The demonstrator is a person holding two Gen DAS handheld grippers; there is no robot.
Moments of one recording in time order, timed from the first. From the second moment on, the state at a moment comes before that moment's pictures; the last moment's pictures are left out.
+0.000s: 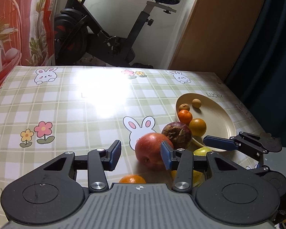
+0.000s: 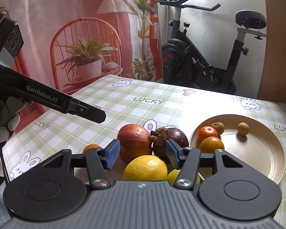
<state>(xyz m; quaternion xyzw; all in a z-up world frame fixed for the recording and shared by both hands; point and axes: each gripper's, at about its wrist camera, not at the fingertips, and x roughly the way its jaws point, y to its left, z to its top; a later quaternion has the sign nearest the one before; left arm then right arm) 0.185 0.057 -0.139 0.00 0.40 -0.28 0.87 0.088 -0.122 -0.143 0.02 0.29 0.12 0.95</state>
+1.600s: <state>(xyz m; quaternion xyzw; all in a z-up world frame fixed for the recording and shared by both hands) 0.181 0.079 -0.200 -0.04 0.47 -0.30 0.83 0.132 -0.033 -0.189 -0.06 0.36 0.20 0.91</state>
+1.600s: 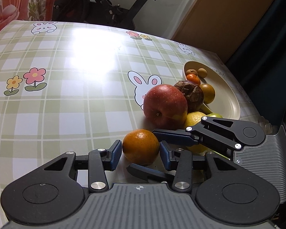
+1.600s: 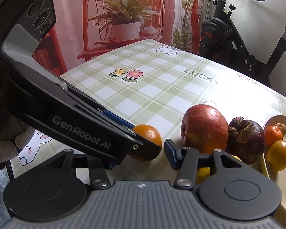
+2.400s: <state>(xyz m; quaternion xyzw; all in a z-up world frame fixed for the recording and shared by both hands) 0.169 0.078 -0.199 -0.02 0.46 -0.30 0.84 0.119 -0.031 -0.190 -0.06 0.36 0.20 0.91</state>
